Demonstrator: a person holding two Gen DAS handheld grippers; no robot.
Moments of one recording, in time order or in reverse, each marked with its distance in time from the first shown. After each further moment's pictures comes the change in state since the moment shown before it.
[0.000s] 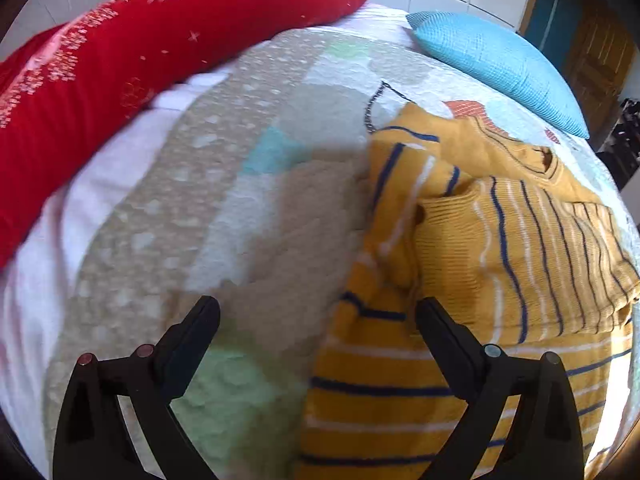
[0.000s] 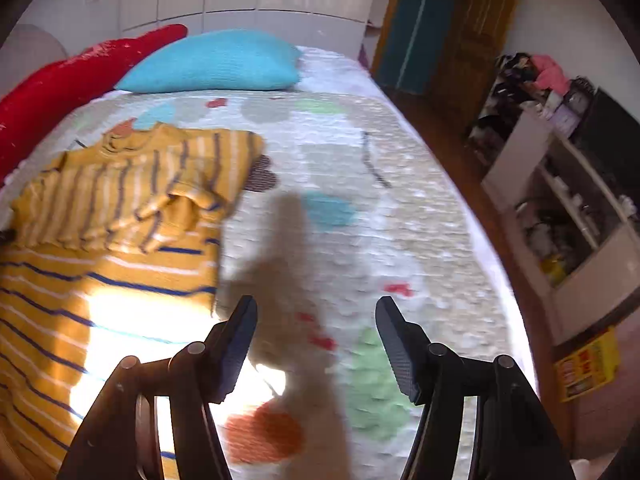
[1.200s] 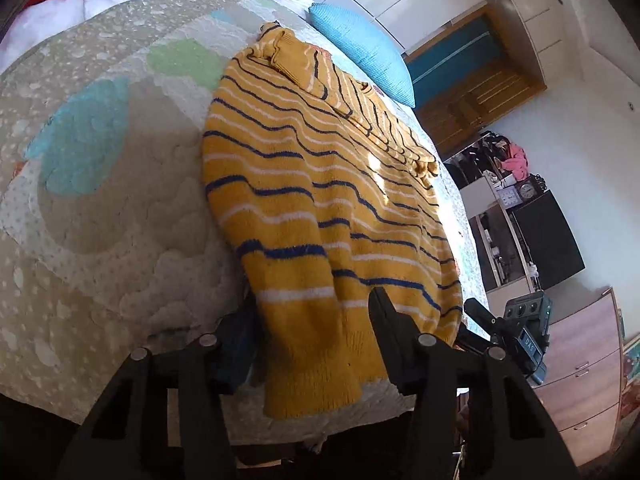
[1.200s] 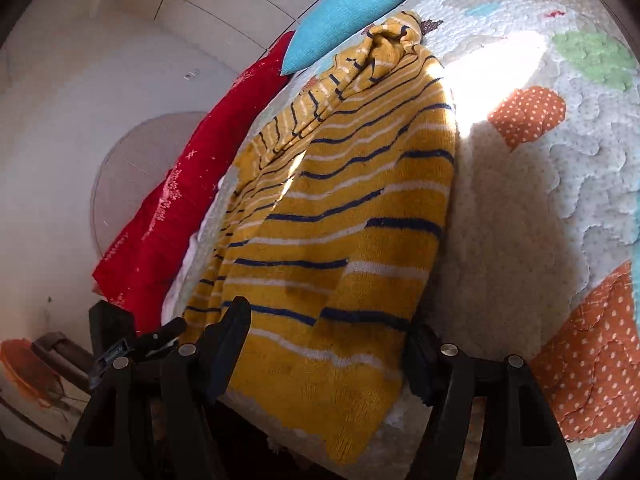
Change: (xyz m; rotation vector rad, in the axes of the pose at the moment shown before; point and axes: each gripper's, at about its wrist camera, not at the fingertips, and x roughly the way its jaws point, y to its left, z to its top) left arm -0.119 0.036 -0.218 -0.149 0.079 -0.705; right arm -0.035 0.058 -0.158 0.385 0.102 1.017
